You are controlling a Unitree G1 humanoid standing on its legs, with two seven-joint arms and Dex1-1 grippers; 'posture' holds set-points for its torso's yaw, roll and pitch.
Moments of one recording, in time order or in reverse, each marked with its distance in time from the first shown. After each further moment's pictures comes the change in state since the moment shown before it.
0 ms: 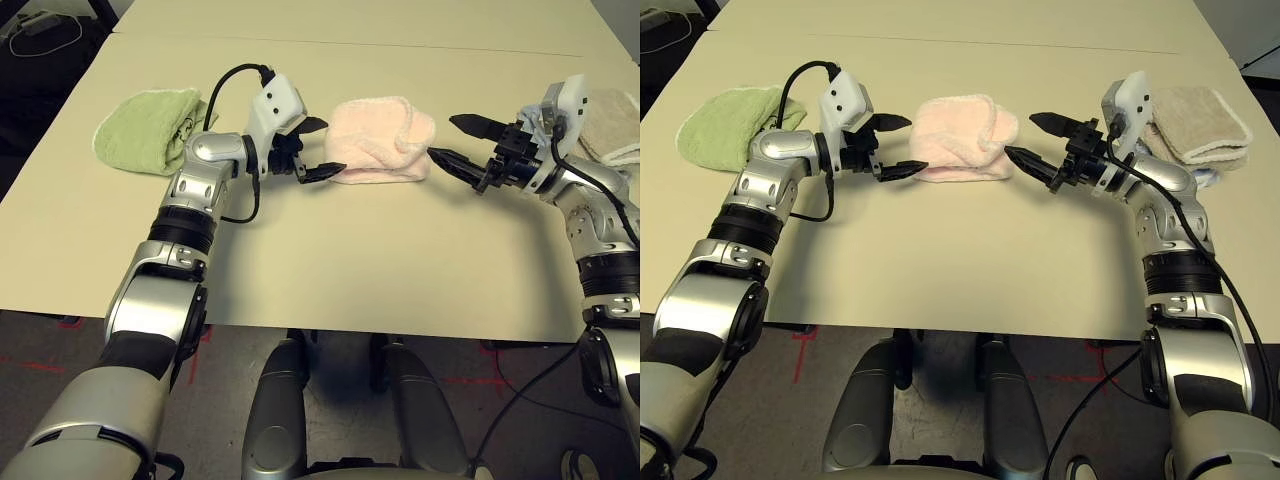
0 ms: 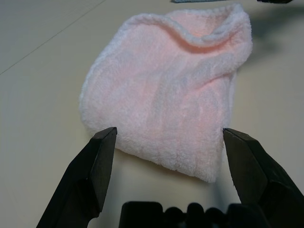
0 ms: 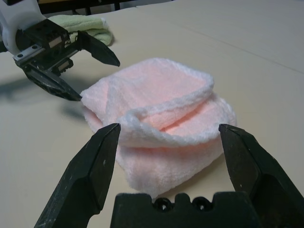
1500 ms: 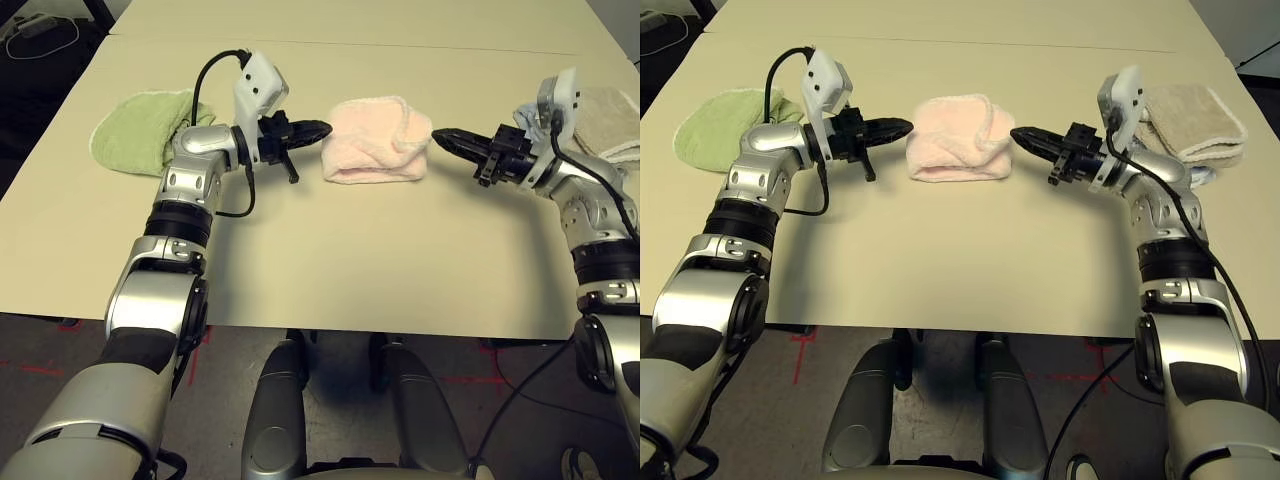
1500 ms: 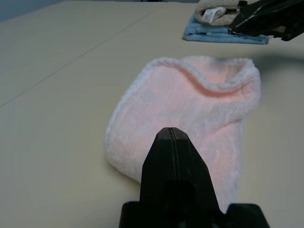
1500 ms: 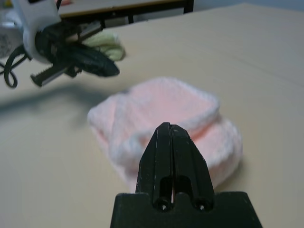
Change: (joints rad) left arm -0.082 -0.009 0.071 0.073 -0.035 0.017 -0.023; right arm -0.175 0.055 0.000 0.160 -0.011 -0.025 0.040
